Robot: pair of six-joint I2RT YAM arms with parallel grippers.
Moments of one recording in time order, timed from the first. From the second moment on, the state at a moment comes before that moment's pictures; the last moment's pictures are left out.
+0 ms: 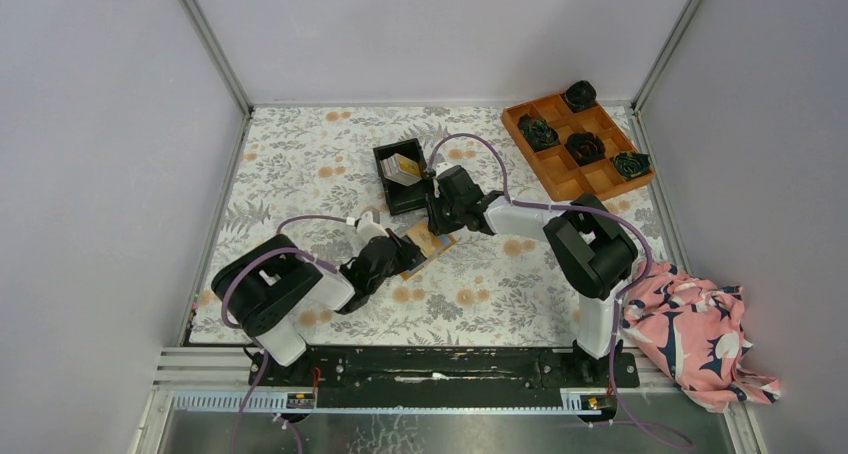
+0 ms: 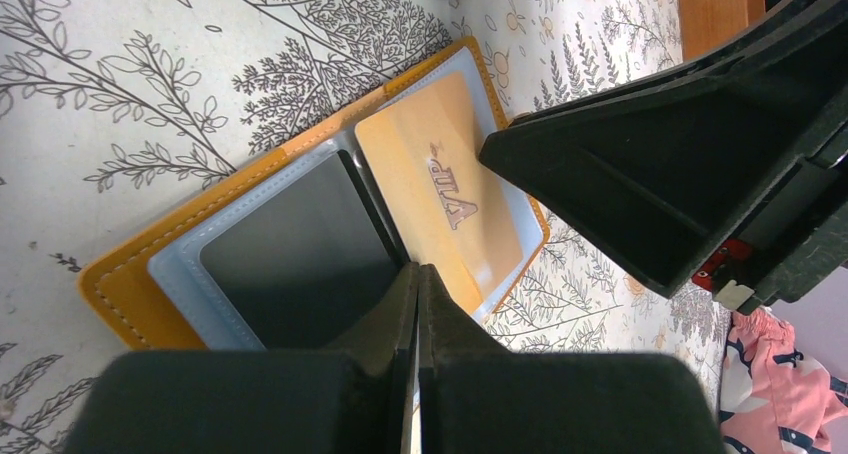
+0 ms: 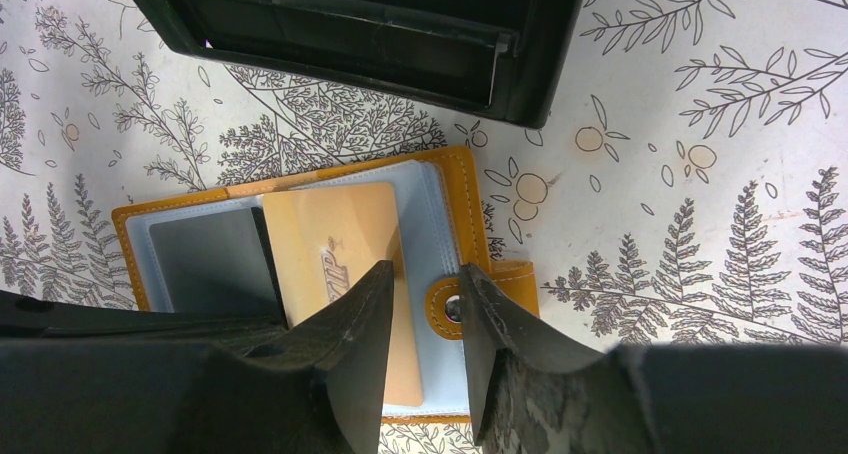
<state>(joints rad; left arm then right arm) -0.76 1.65 0.34 0.81 -0.30 -1.06 0.71 1.93 1.16 -0.08 -0.07 0.30</state>
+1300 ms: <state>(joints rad) -0.79 1.47 0.41 0.65 -0.38 -1.00 0.71 1.93 1.16 -0.08 -0.05 0.30</state>
